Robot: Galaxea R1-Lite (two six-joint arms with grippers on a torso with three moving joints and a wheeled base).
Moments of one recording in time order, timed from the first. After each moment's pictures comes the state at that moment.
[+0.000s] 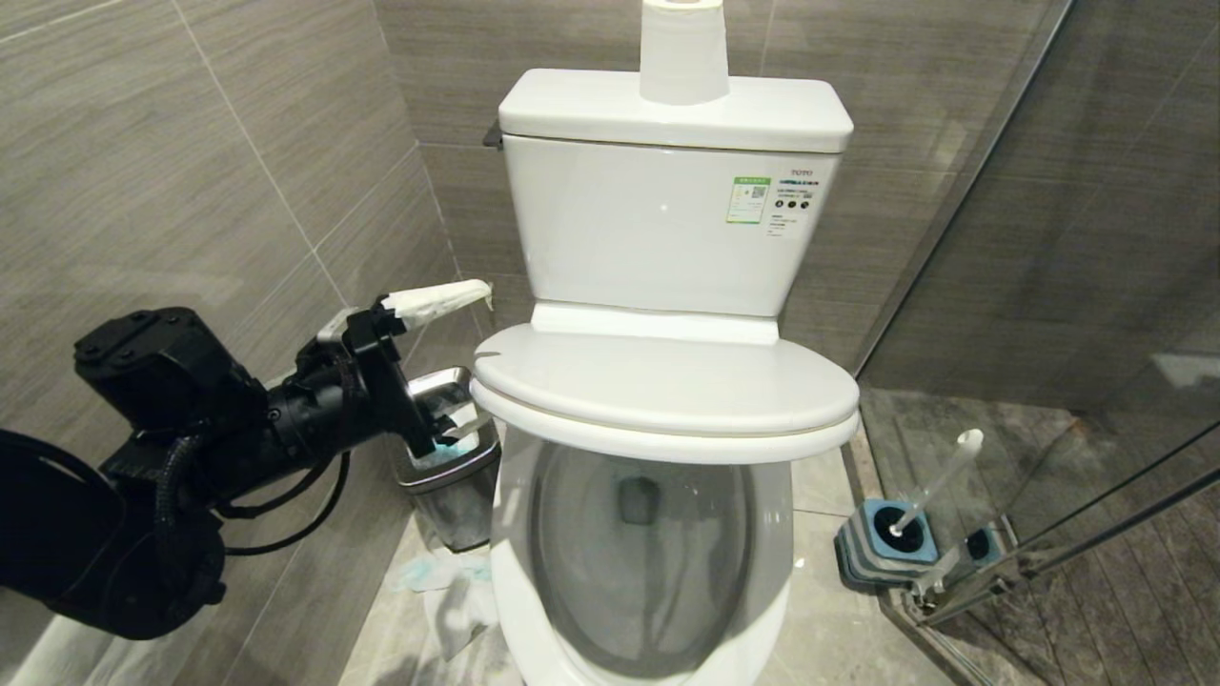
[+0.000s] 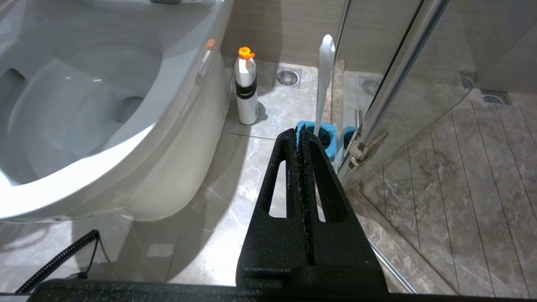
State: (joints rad) left arm -0.24 1.80 -0.64 -1.44 -0.83 -1.62; right arm 0.00 0.00 0.00 0.00 -0.03 0.03
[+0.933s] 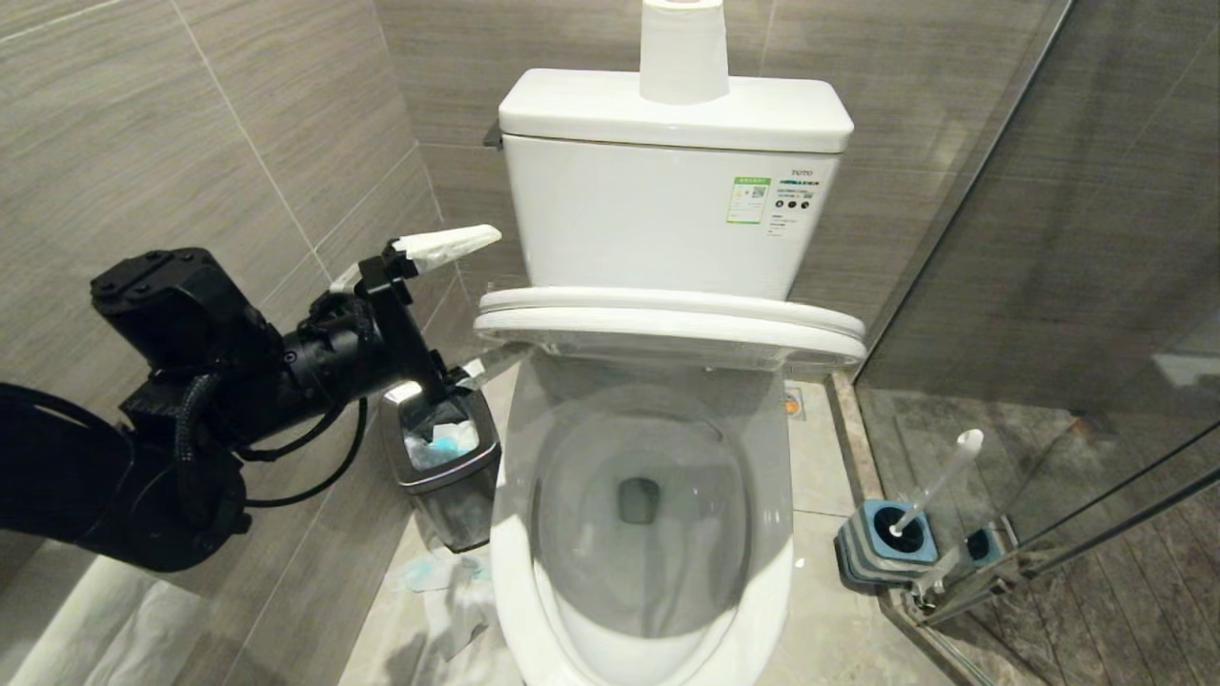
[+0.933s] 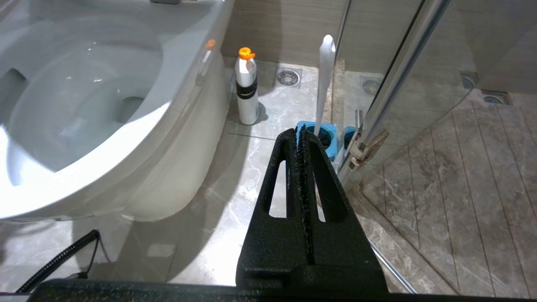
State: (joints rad) left arm -0.26 1.80 -0.82 -1.31 -0.83 -1.64; right arm 0.00 0.00 0.00 0.00 -0.03 0.03
